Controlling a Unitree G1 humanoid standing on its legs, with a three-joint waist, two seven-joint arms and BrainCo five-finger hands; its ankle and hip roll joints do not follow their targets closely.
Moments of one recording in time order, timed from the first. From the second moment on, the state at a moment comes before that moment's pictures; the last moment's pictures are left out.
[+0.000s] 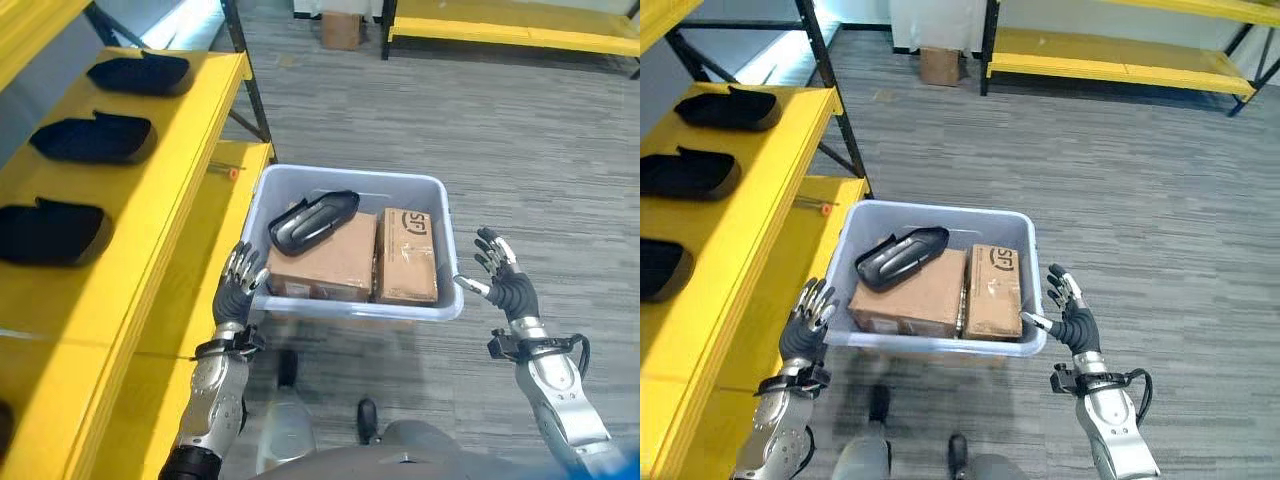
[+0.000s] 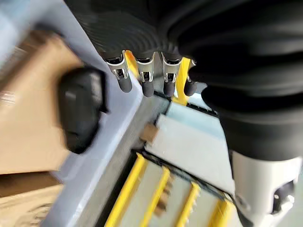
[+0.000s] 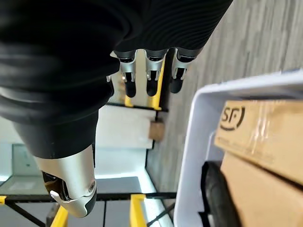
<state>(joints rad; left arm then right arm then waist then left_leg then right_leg) 0.12 0.27 -0.10 0.11 -0.68 -0.31 0.02 0.21 -0.43 0.12 -0.05 0.34 -0.26 -0.05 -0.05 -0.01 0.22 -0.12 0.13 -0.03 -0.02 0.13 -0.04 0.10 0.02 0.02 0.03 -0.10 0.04</state>
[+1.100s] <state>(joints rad) -0.16 0.45 -0.10 0.00 -0.48 -0.34 0.14 0.08 -0.44 0.23 -0.04 0.38 -0.24 -0.01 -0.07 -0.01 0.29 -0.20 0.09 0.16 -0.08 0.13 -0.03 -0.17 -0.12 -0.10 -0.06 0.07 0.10</state>
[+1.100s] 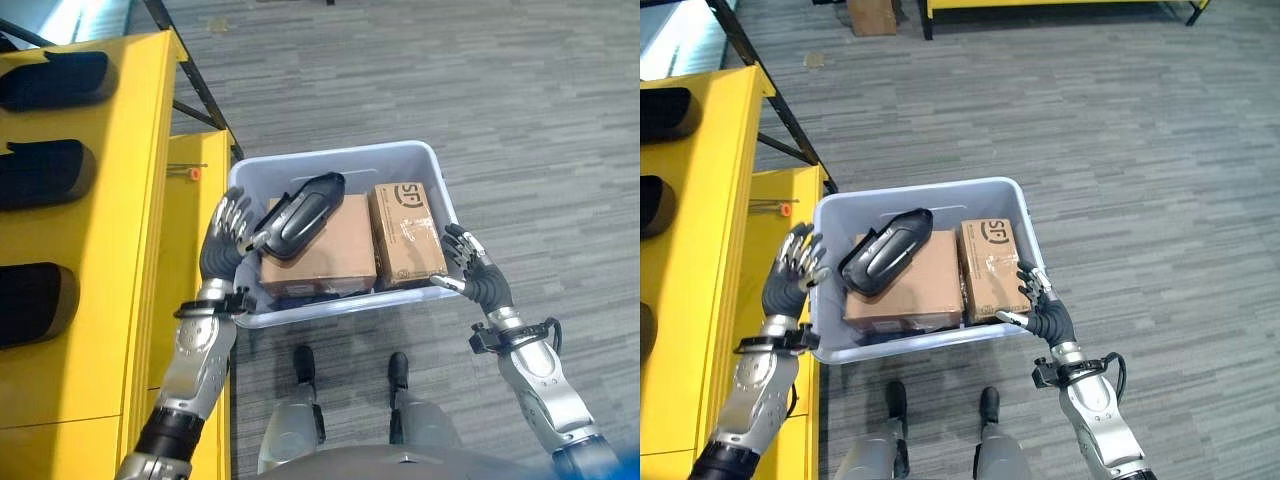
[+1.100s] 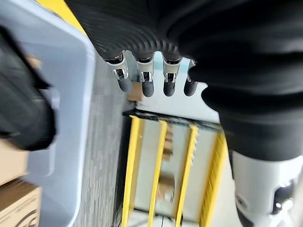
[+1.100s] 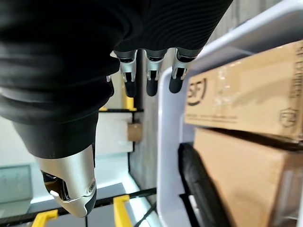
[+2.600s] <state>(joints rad) -0.81 0.78 -0.28 0.63 -0.02 -0.27 0.59 0.05 -0.48 0.31 -0.09 0.42 -0.32 -0.05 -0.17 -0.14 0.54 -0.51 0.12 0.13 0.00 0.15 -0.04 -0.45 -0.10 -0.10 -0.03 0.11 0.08</state>
